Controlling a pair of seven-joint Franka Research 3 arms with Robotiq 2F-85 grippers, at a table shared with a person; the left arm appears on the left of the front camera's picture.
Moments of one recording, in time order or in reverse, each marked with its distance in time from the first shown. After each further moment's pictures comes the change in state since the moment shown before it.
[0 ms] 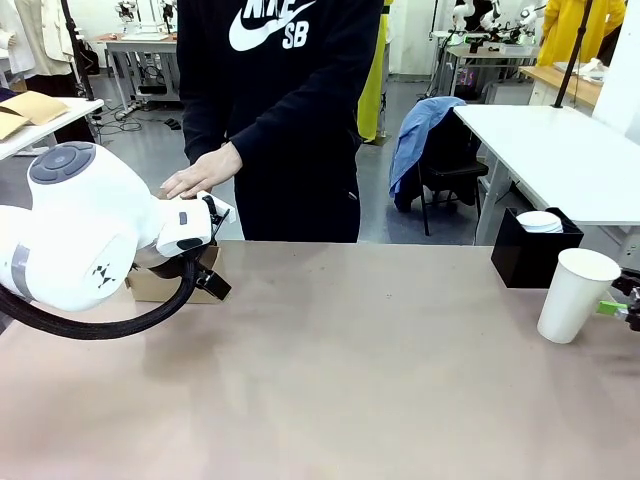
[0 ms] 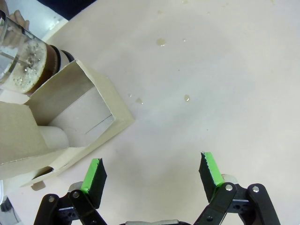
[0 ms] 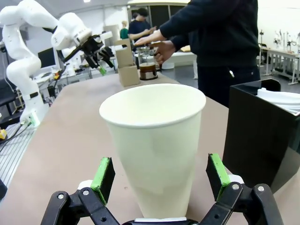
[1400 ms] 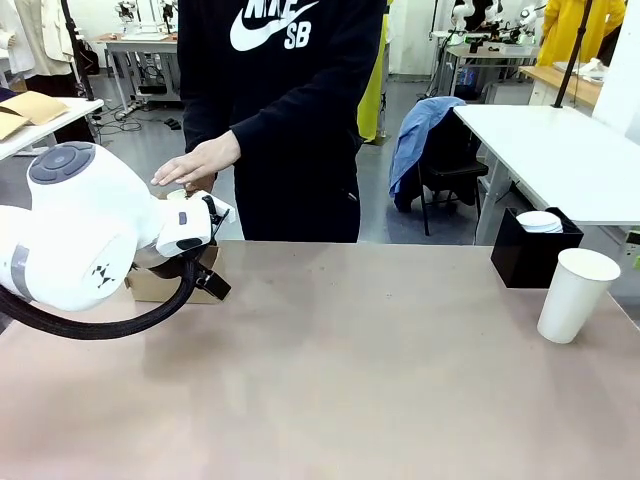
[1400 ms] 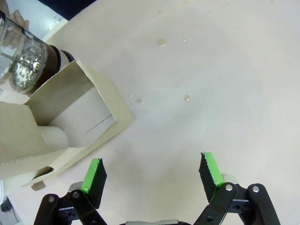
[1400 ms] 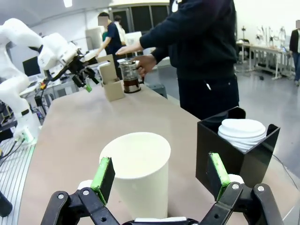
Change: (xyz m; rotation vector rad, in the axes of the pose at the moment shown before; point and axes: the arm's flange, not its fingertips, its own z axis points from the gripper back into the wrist) left arm 0.000 0.000 0.000 0.000 0.000 0.000; right arm 0.073 -0.002 0.038 -0.094 -0.006 -0.008
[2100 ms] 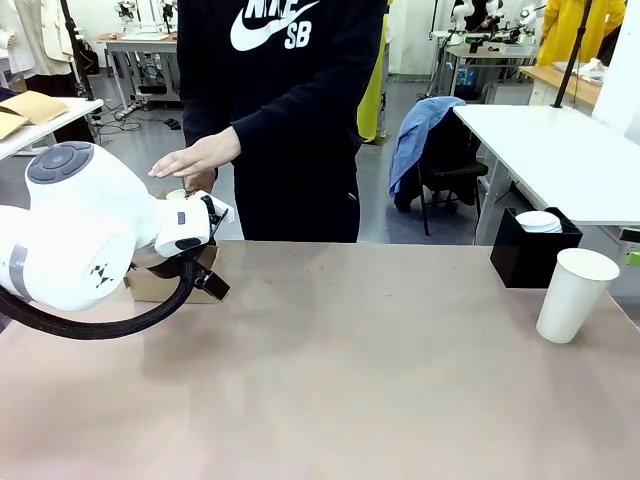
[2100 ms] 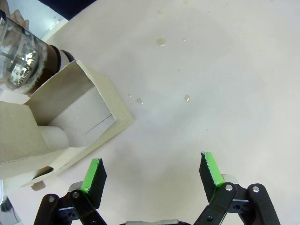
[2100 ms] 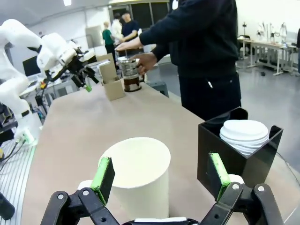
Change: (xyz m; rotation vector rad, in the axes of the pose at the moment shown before) left arm 0.000 0.000 0.000 0.000 0.000 0.000; right arm 0.016 -0.002 -0.011 -0.004 0.033 -0.022
